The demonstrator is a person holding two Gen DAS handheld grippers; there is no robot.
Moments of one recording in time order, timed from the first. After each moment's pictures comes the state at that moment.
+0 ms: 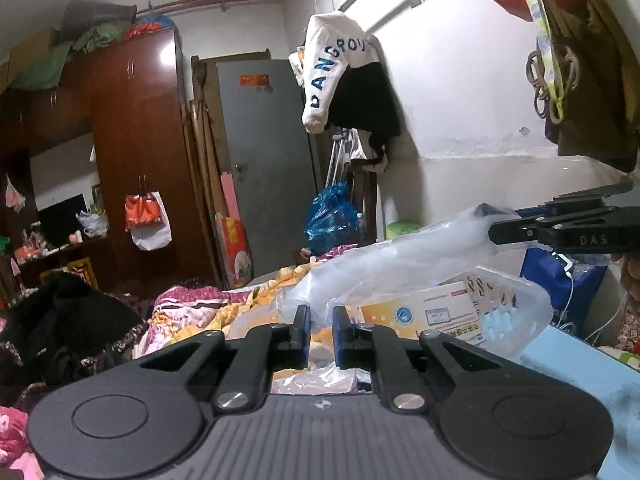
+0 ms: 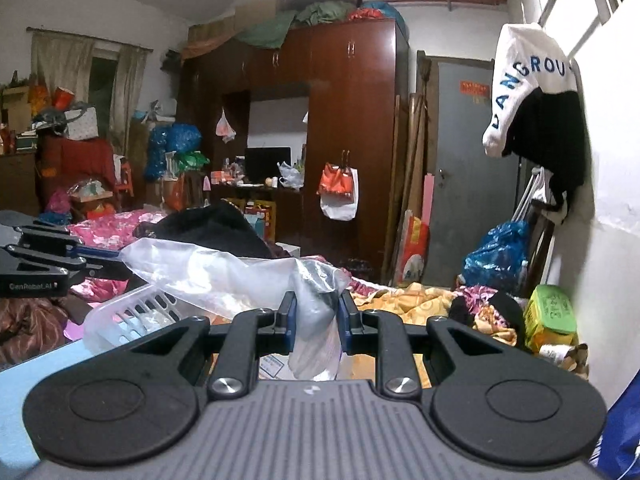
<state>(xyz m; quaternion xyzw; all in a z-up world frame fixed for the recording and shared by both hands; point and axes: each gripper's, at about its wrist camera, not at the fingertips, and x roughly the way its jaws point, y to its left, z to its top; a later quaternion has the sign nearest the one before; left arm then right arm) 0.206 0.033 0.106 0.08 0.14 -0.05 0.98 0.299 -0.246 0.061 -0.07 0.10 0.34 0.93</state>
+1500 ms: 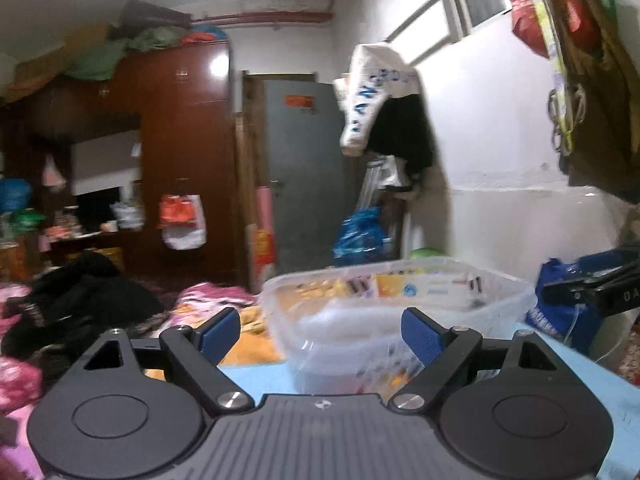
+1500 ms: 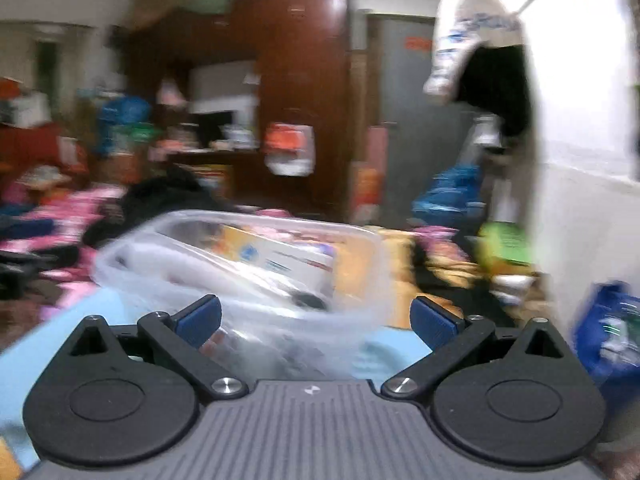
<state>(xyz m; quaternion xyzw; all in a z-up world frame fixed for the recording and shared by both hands) 0.121 0.034 0.082 0.03 0.11 0.01 0.99 0.221 -0.246 0.055 -0.09 0.15 0.18 0.97</state>
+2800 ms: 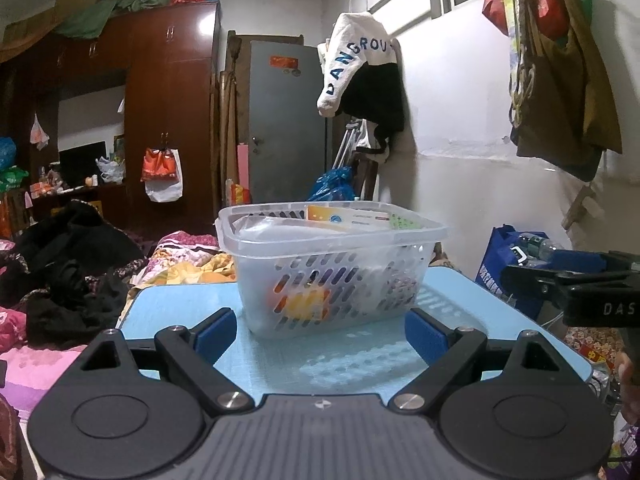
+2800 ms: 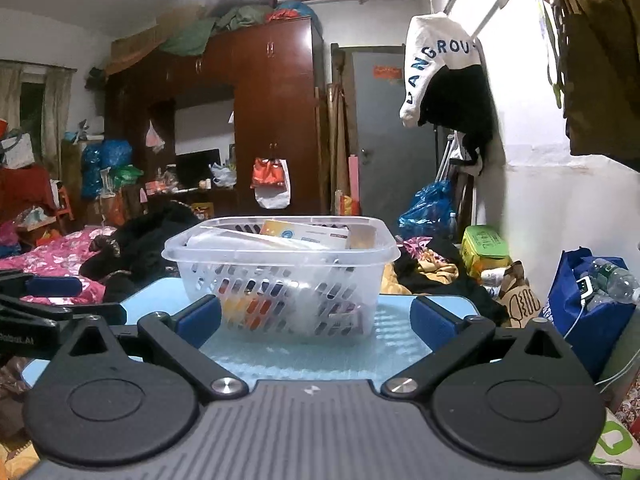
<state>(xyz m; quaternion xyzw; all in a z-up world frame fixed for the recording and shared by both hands) 0.045 -0.002 0.061 0.00 0.16 -0.03 0.99 0.118 -0.263 0.030 -0.01 0.12 0.21 0.97</state>
